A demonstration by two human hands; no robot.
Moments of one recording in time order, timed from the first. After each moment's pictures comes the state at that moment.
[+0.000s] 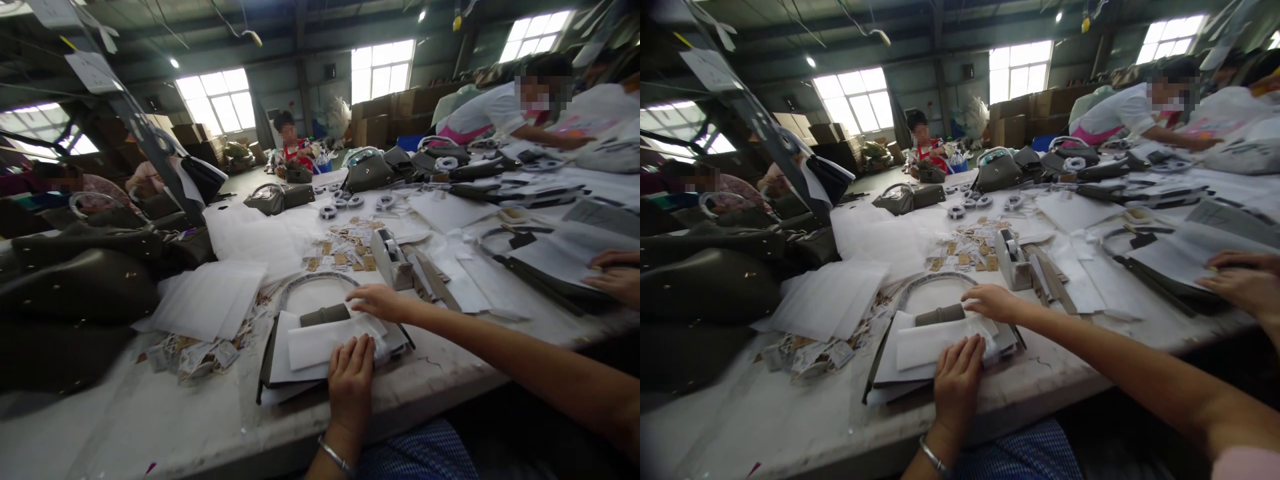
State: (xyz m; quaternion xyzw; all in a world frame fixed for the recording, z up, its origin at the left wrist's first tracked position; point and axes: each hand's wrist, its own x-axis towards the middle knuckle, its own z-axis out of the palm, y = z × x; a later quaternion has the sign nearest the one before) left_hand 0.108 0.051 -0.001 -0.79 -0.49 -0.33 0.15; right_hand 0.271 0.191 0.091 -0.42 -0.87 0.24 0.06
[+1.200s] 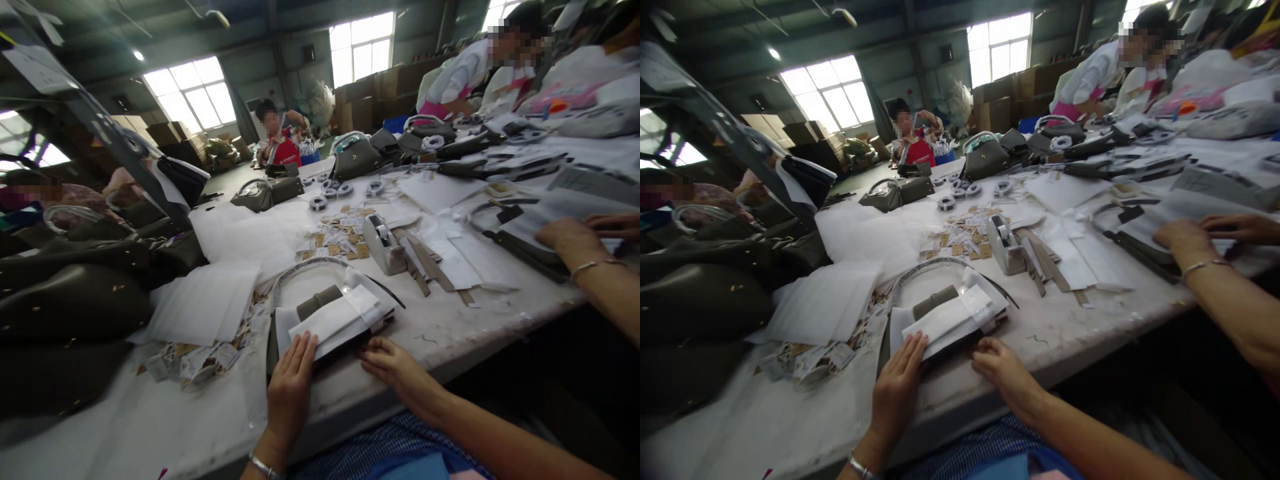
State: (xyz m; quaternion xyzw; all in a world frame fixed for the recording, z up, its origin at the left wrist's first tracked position) left_hand -0.019 0.046 0.019 -0.84 -0.47 -0.23 0.17; right_hand 0.231 0.037 0.022 -0.48 -0.32 0.69 0.45
